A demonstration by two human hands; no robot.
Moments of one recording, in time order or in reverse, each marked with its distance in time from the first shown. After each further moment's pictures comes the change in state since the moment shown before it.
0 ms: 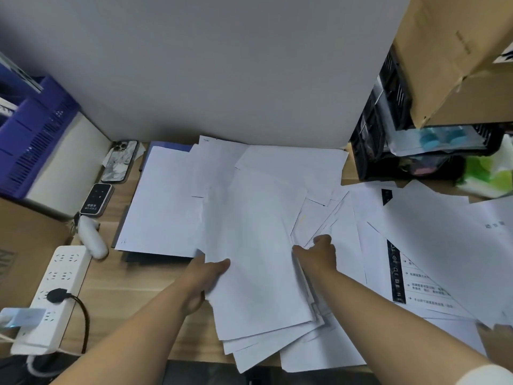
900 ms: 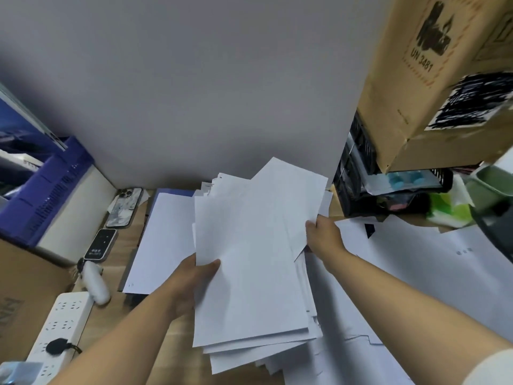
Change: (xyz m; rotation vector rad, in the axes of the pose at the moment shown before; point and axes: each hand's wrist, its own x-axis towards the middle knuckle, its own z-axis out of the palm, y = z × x) left_hand -0.031 0.079 -0.028 0.092 -0.140 0.204; right_hand -0.015 -0.107 -0.064 0.108 0.068 -0.346
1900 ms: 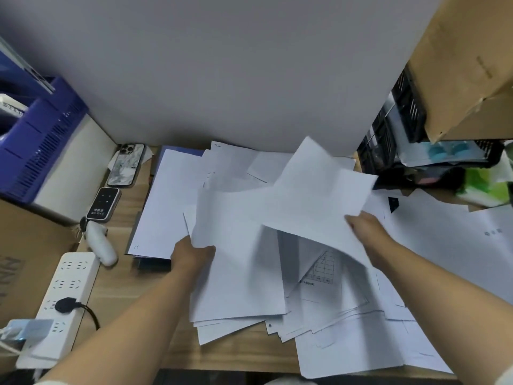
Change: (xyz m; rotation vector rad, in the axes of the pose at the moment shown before) left_hand 0.033 -0.038 -0.018 0.263 0.483 -0.174; right_hand 0.004 0.049 -0.015 0.166 -0.066 0.274
